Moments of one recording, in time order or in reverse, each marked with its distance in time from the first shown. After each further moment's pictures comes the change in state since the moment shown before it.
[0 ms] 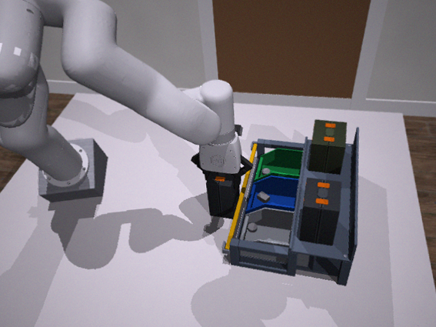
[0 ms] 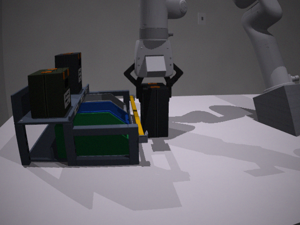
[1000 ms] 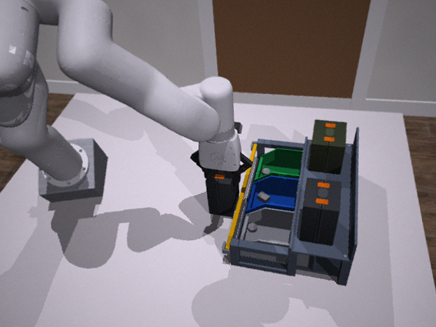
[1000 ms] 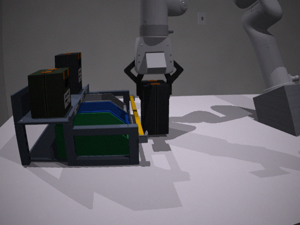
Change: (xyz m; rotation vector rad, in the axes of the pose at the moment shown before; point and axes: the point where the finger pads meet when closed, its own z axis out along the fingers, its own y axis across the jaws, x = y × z) arm 0.000 -0.001 -0.008 0.002 -0.001 0.000
